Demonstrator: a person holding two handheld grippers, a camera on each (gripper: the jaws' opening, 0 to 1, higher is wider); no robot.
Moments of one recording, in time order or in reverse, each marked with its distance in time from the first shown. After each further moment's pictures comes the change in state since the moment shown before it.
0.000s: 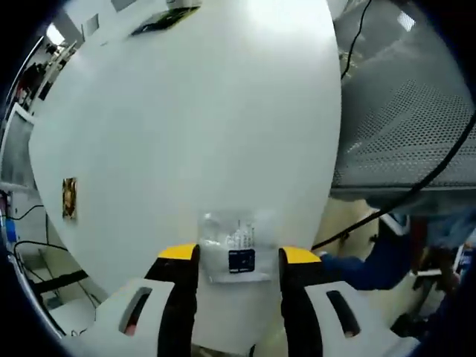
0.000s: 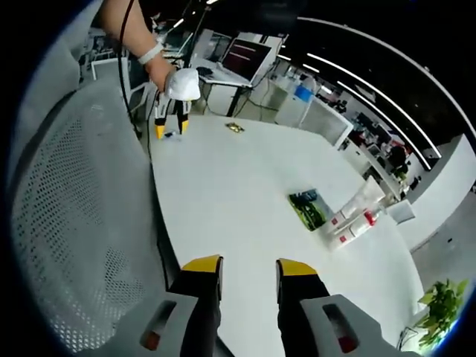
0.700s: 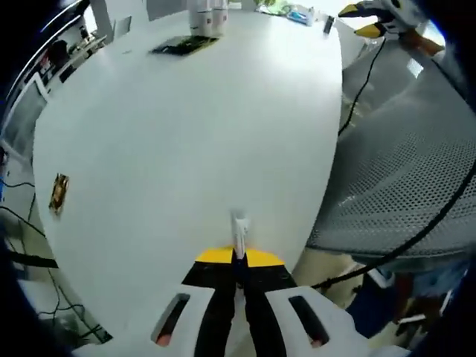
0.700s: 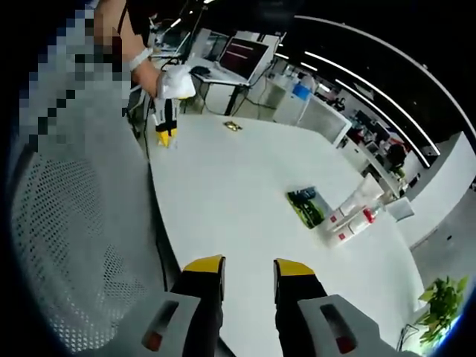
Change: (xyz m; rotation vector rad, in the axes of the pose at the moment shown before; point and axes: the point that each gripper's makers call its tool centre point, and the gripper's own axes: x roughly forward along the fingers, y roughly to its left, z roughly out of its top) left arm 0.001 -0.033 0.048 -0.202 -0.249 -0.051; right arm 0.000 -0.002 -0.002 0.012 0.009 -0.006
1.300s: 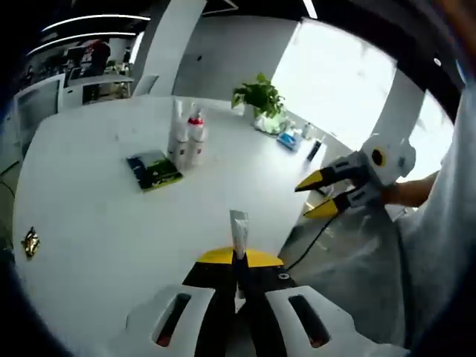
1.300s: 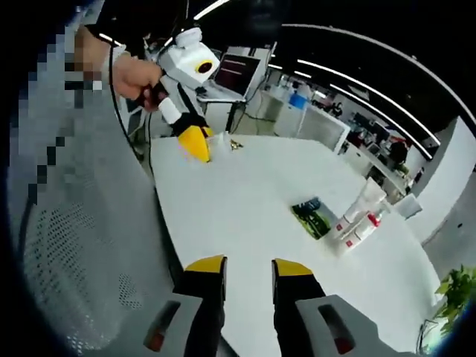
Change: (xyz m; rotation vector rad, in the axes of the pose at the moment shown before) left arm -0.060 -0.114 0.208 -0.219 -0.582 -0.162; right arm -0.012 0.007 0.032 0.109 -0.171 0.077
